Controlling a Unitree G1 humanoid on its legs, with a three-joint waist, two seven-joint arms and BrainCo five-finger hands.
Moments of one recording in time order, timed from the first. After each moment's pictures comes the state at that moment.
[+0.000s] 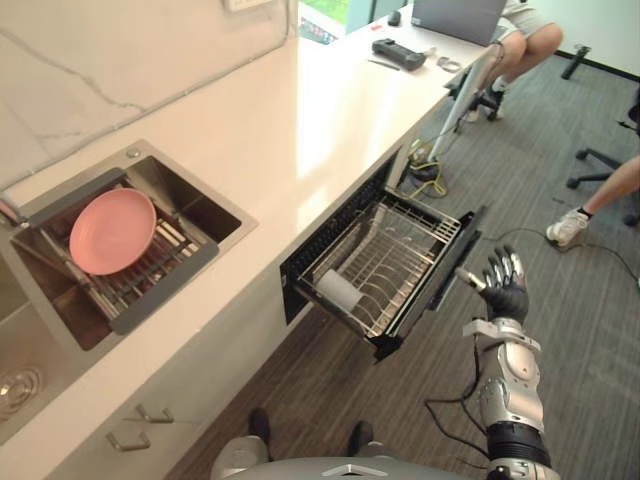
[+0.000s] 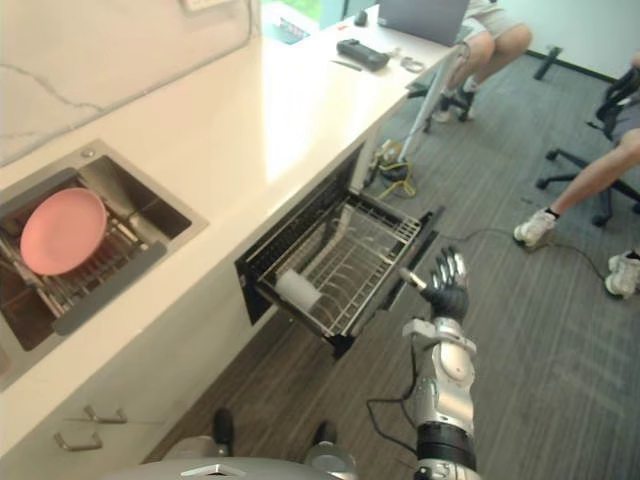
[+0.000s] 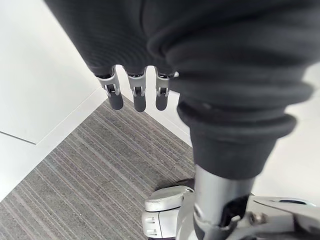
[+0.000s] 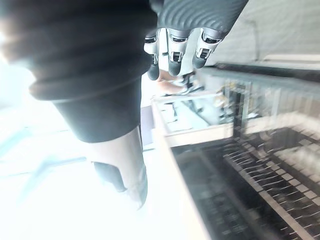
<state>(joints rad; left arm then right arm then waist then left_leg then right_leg) 0.27 0.09 0.12 0.93 0.10 0.23 0.13 -0.03 -0.17 -0.35 0.13 0.51 -0.25 0.09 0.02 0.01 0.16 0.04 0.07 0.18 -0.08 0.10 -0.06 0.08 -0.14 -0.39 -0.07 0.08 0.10</state>
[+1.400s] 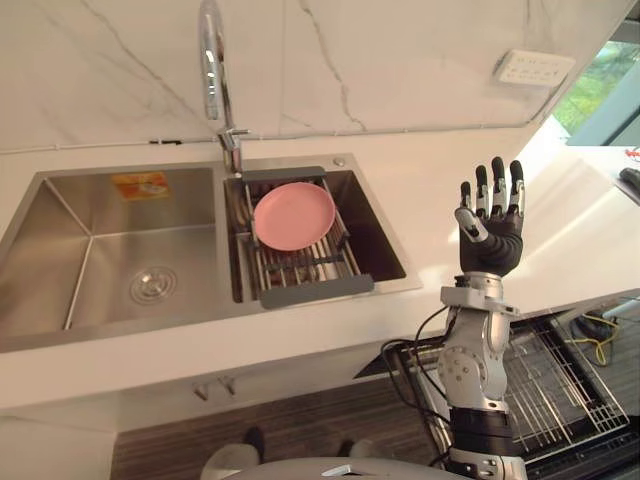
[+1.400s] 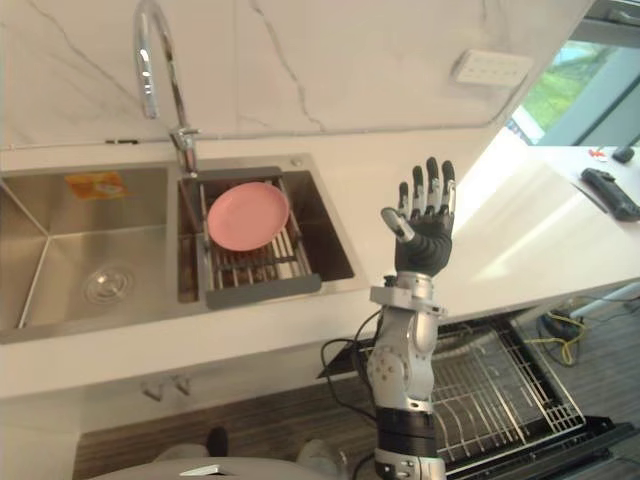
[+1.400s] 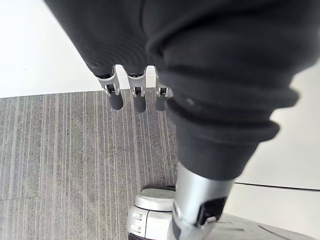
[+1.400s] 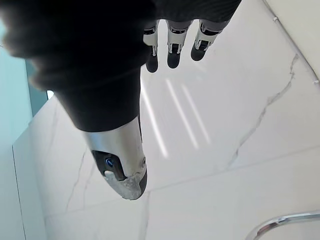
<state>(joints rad) 0.27 0.11 0.19 0.95 0.10 0.23 0.10 -0.10 -0.08 -0.17 -0.20 0.68 -0.32 0.08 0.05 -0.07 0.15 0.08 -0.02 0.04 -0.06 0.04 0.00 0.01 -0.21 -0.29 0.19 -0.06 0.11</state>
